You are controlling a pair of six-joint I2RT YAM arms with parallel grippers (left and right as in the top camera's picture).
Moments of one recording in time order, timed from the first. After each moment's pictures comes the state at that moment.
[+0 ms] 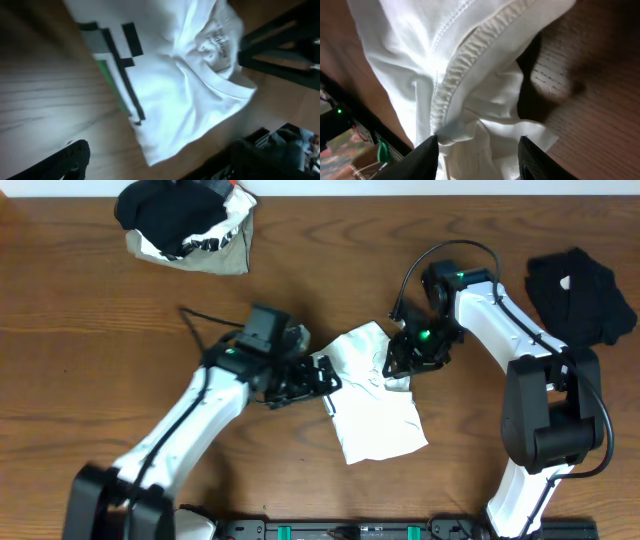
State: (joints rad) left arm -0.42 1.51 0.95 -0.68 0.55 -0.59; right arm 0.22 1.99 1.41 -1.15 -0.53 -0.09
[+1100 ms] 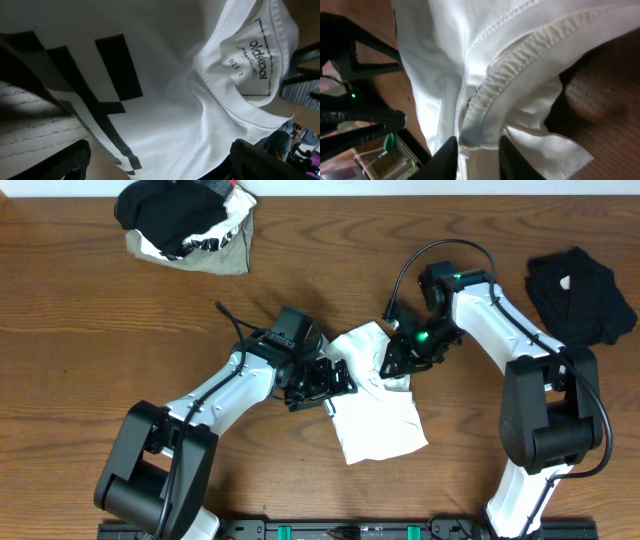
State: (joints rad) left arm -0.46 1.71 0.95 -0.52 0.62 -0.64; right arm 0.23 1.99 1.40 -1.14 -0.61 -0.18
